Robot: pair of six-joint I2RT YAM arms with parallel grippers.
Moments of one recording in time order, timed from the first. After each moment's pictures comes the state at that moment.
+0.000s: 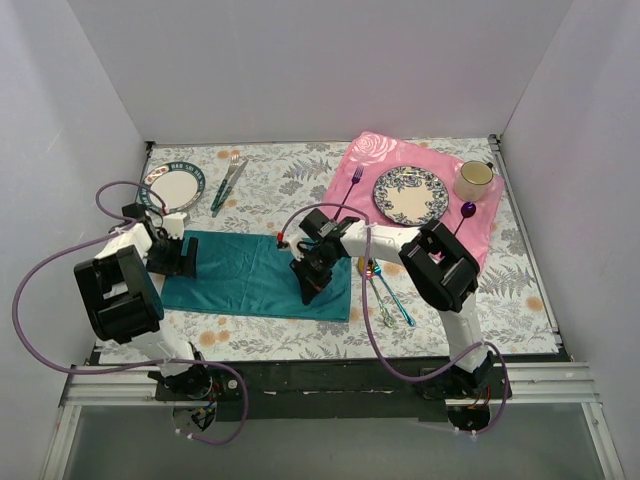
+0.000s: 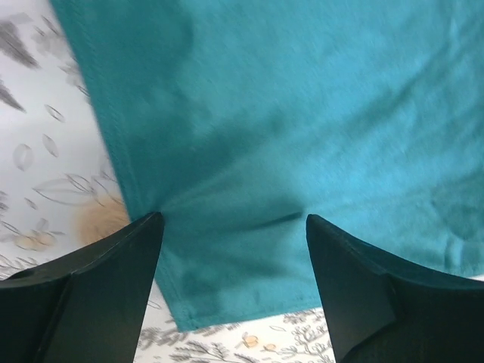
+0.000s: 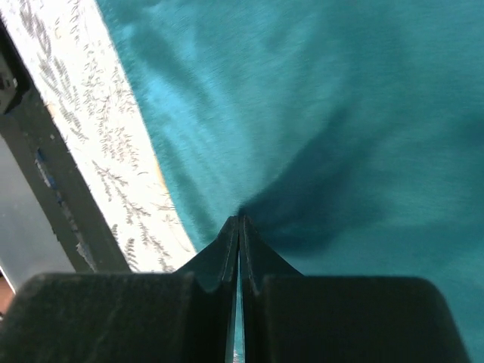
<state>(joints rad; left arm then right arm) 0.39 1.62 0.95 -0.66 0.29 0.54 0.85 2.07 1.41 -0.56 -0.65 -0.04</state>
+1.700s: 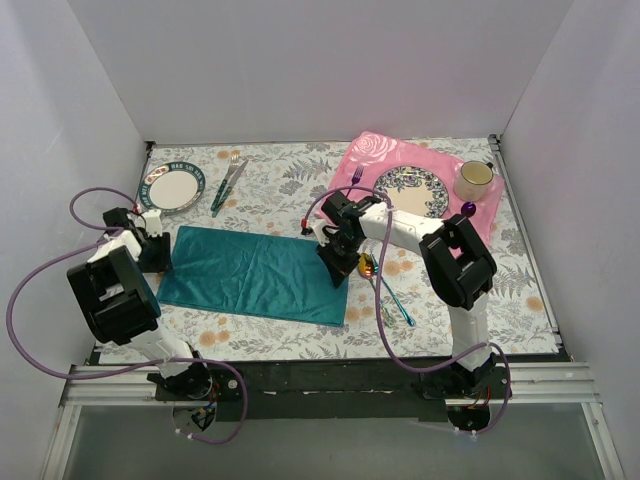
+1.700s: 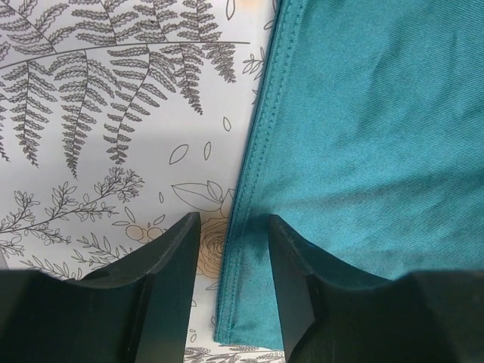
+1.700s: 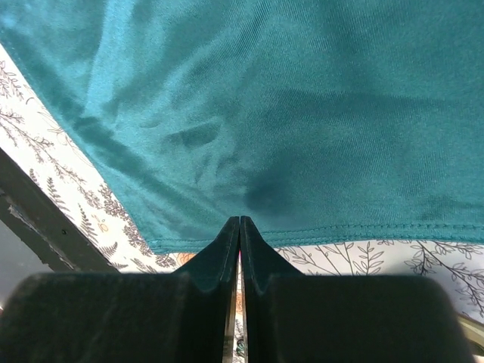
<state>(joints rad) 0.50 1.65 0.95 -0.45 0.23 0.40 0.73 2.00 1.45 -0.83 -0.45 -0.16</state>
